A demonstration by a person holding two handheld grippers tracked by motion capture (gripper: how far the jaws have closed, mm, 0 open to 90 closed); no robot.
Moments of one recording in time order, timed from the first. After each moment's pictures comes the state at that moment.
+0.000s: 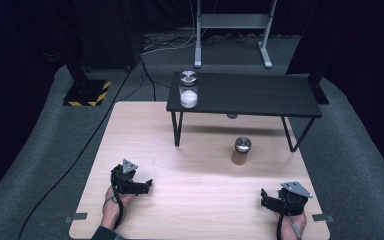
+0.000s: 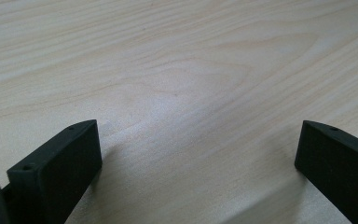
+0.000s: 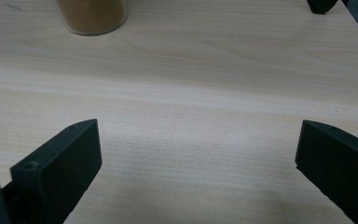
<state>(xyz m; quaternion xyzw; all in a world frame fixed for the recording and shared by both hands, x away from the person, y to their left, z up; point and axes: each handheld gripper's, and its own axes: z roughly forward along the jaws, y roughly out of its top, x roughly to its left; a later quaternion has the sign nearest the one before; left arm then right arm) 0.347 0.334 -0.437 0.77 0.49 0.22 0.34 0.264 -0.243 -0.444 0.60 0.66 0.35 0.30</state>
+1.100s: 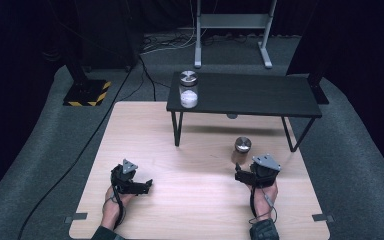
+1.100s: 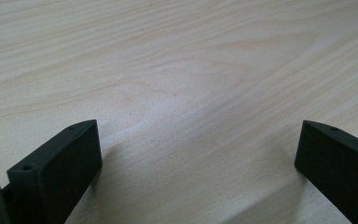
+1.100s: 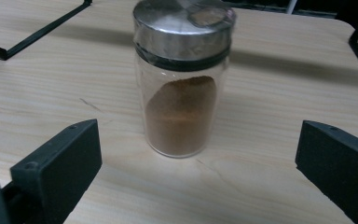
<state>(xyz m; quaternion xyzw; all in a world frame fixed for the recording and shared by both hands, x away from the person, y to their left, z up) 0.348 0.335 -0.437 0.78 0.49 0.22 0.34 0.324 -0.176 -0.428 0.53 0.67 0.39 0.33</state>
